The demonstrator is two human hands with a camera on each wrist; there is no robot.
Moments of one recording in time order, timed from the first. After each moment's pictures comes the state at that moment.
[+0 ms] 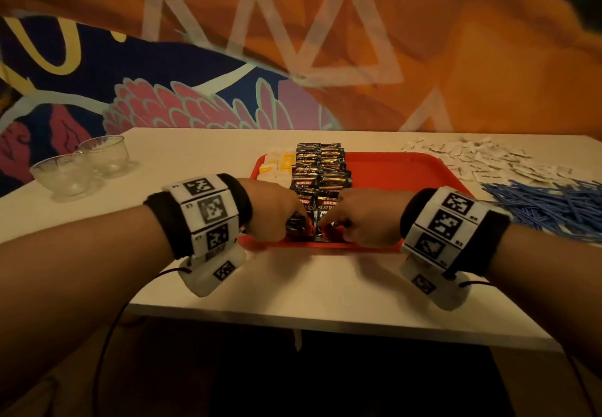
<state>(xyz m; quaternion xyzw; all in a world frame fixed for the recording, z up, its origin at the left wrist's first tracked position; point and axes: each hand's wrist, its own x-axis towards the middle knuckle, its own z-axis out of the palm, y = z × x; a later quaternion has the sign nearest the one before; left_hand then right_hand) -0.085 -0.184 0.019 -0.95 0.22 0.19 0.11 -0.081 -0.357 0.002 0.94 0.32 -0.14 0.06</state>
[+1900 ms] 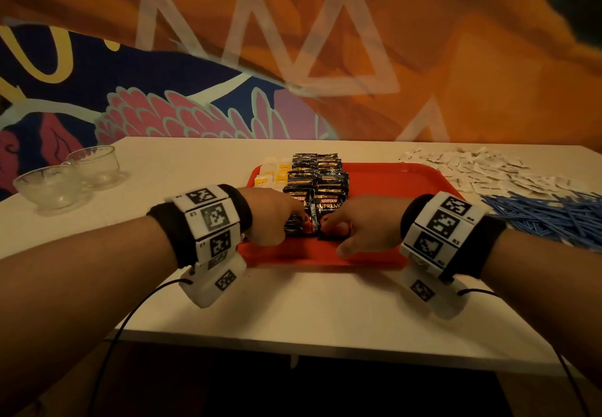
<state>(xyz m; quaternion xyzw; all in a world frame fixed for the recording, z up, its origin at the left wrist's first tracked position) -0.063 -0.185 0.016 -0.97 0.16 0.19 0.07 -0.053 -0.365 -0.004 0.95 0.26 -0.16 0.03</state>
